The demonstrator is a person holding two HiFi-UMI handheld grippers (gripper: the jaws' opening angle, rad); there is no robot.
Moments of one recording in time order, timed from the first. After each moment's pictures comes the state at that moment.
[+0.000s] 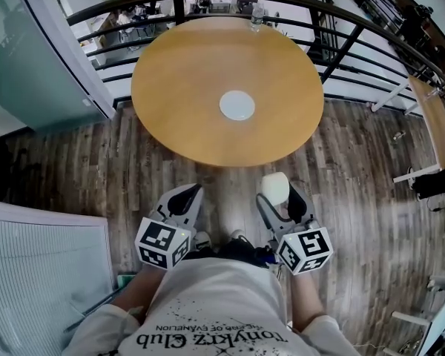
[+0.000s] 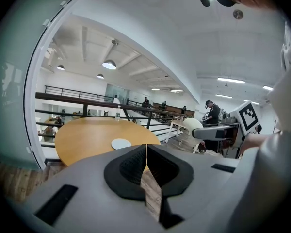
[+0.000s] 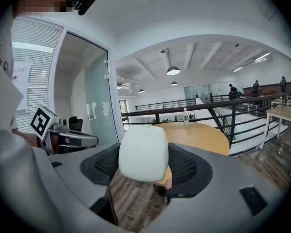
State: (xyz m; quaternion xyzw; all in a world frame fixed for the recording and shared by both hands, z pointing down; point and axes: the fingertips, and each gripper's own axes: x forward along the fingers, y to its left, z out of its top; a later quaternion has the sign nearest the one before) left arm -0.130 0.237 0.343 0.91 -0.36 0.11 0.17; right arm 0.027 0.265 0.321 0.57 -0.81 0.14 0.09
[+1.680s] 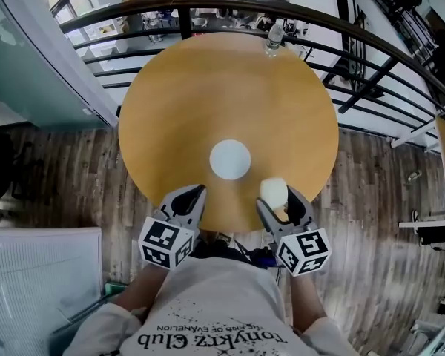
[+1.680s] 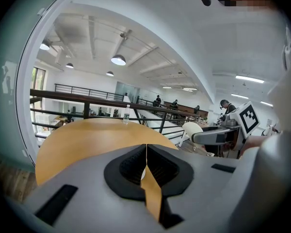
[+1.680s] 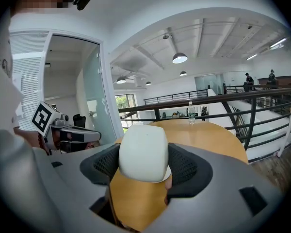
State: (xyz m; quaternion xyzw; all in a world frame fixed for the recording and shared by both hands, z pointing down) left arm 0.015 -0.028 0.367 0.88 -0.42 0.12 0.18; right arm 0.166 -0.016 0.360 0.50 -0.84 0.17 0.11
